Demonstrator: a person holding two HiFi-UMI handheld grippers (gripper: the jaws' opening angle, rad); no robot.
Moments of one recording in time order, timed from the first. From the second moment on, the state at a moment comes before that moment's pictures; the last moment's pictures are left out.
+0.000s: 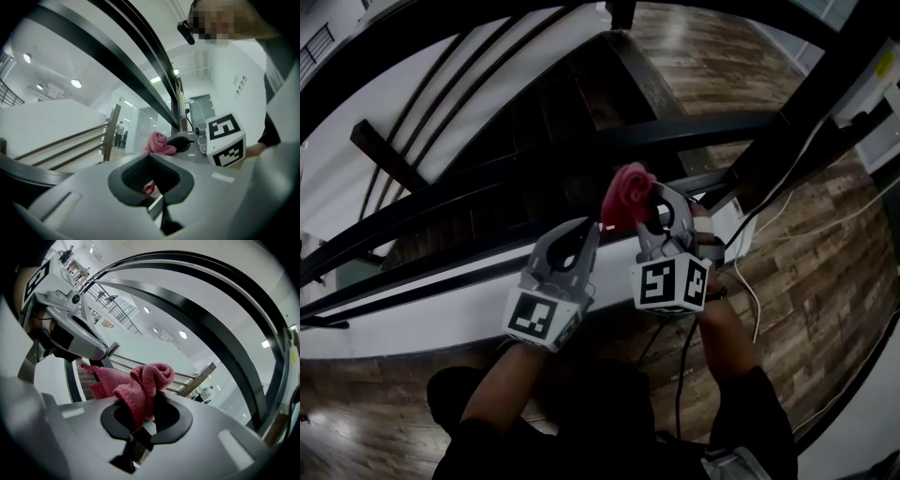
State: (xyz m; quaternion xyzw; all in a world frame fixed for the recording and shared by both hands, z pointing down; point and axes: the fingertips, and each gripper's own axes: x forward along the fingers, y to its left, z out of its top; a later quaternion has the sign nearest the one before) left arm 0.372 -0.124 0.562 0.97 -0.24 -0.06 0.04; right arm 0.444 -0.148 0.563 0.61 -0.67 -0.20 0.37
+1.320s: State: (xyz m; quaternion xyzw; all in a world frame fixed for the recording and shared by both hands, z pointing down) left arm 0.483 -0.068 0.563 1.00 -0.07 -0.06 0.02; right arm 0.593 -0.123 0.563 0.71 -0.55 -0.17 0.40
